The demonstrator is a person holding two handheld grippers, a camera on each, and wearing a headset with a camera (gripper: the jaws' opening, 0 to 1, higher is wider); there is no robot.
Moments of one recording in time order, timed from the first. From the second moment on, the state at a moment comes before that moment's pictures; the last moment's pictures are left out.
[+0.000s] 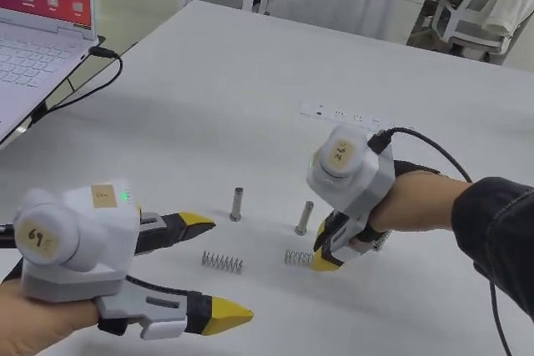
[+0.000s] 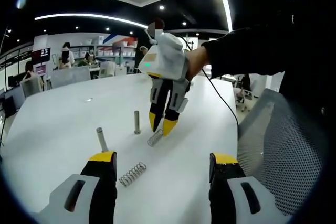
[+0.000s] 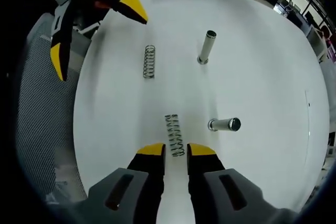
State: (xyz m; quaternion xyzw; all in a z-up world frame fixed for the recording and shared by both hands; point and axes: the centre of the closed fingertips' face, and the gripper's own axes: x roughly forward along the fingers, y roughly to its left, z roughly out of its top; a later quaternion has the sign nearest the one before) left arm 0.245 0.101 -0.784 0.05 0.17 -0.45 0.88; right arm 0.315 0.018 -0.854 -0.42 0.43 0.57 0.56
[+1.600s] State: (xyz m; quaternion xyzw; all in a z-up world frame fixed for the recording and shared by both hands) left arm 0.244 0.076 -0.776 0.06 0.16 -0.47 0.86; right arm 0.267 0.026 -0.810 -0.45 0.37 0.61 0.53
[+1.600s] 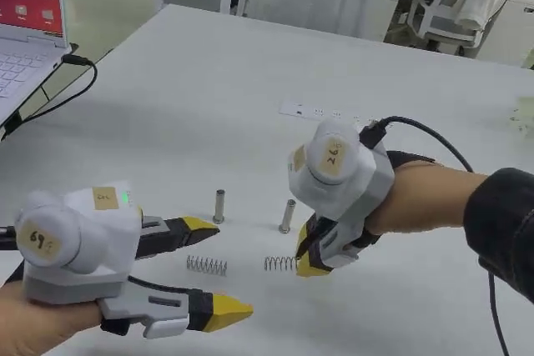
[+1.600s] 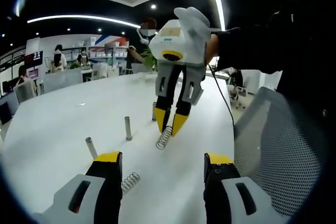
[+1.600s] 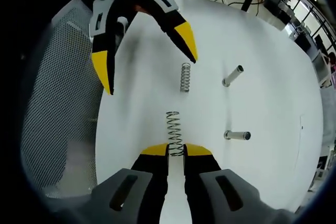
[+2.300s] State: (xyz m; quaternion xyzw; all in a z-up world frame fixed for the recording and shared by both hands) left arm 0.233 0.063 -0.773 0.08 0.15 -0.51 0.84; right arm 0.232 0.046 -0.789 -0.46 0.35 0.63 0.52
